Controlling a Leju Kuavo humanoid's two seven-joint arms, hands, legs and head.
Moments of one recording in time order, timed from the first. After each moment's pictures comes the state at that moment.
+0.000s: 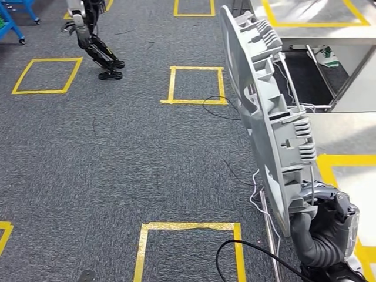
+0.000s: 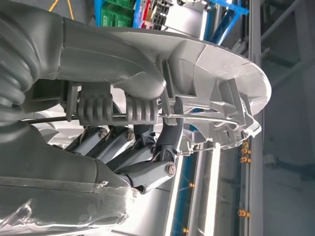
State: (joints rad) left arm -0.08 -0.10 1.30 -0.23 -1.33 0.12 -0.15; right arm 0.20 0.06 0.10 -2.22 0.13 0.22 -0.57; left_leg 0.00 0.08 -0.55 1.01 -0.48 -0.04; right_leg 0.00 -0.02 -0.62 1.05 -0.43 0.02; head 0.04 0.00
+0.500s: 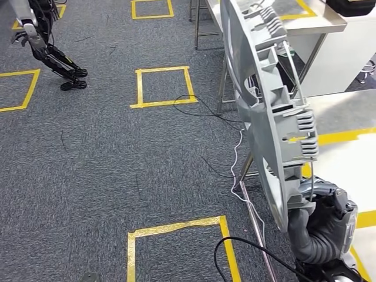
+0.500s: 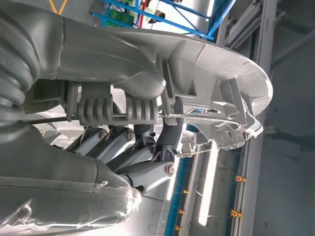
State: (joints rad) left arm -0.08 -0.11 1.30 -0.23 -1.33 0.12 -0.15; right arm 0.19 0.07 0.13 -2.22 0.13 0.19 -0.56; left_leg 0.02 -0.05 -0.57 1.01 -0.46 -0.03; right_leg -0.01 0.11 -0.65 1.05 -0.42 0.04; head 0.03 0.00
